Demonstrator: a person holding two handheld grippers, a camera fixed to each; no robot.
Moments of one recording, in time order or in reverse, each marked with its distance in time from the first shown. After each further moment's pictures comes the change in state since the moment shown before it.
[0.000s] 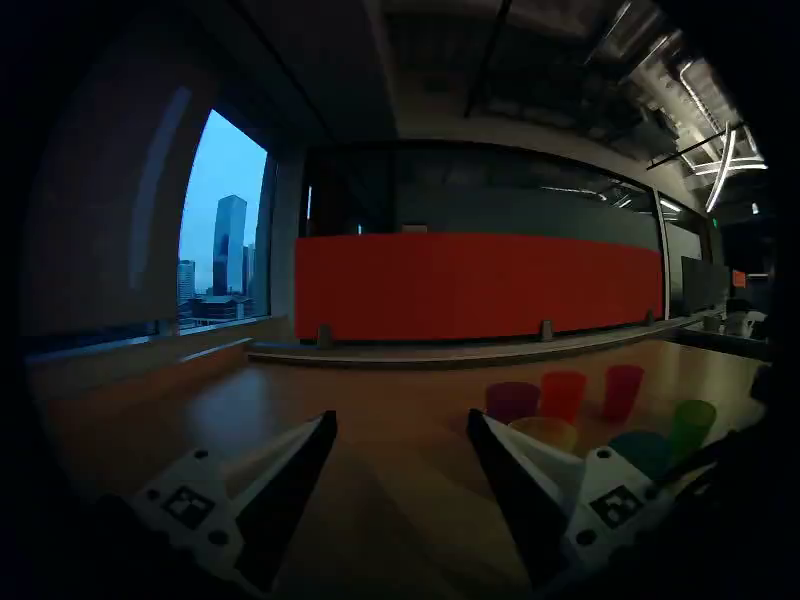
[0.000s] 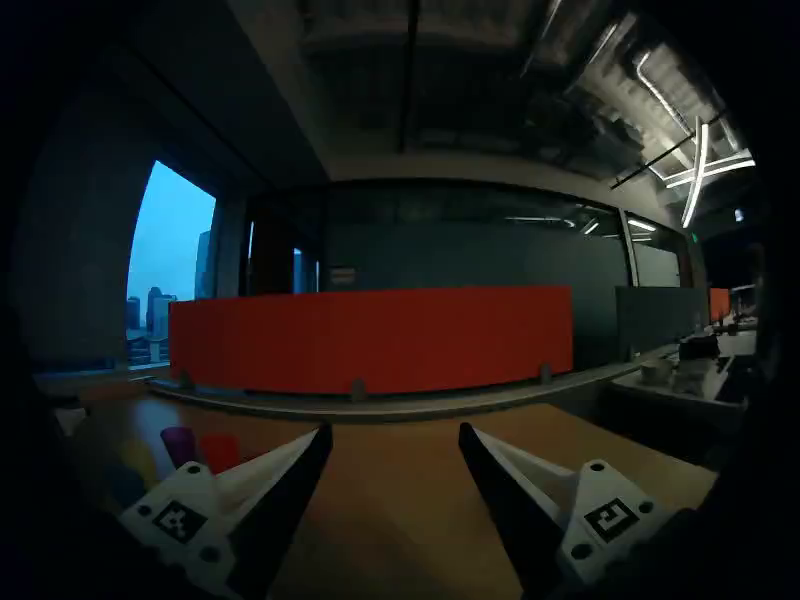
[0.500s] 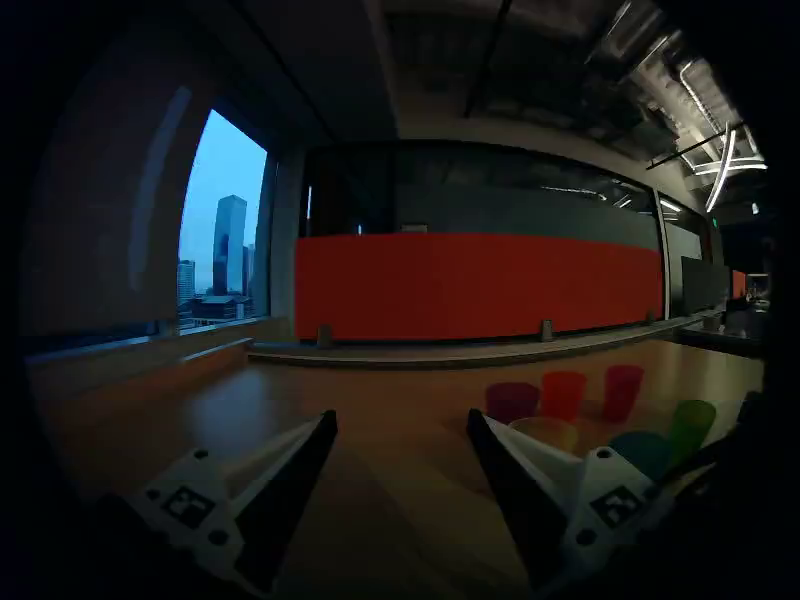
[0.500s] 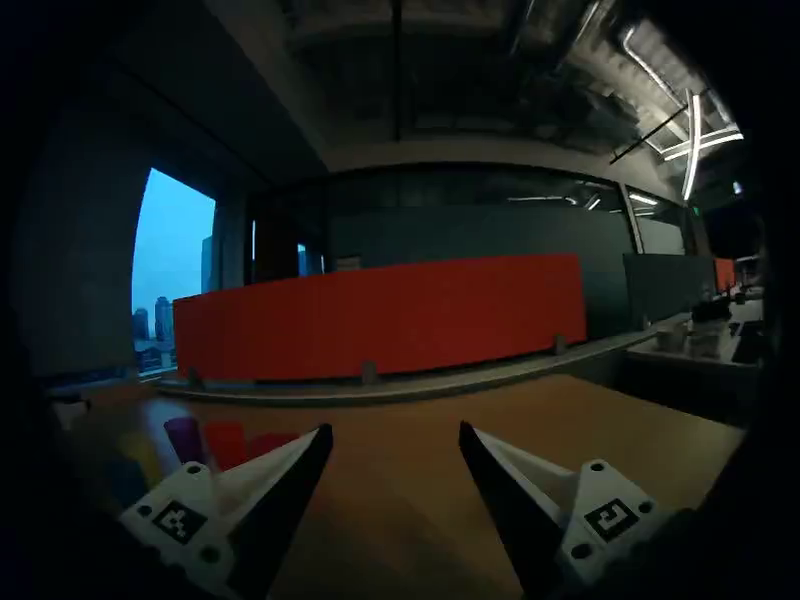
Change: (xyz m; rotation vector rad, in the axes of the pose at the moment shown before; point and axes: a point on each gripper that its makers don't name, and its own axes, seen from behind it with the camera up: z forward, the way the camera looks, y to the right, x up) left arm 0.000 0.000 0.000 0.000 0.000 0.000; right arm -0.046 -0.007 0.017 0.029 -0.037 0.064
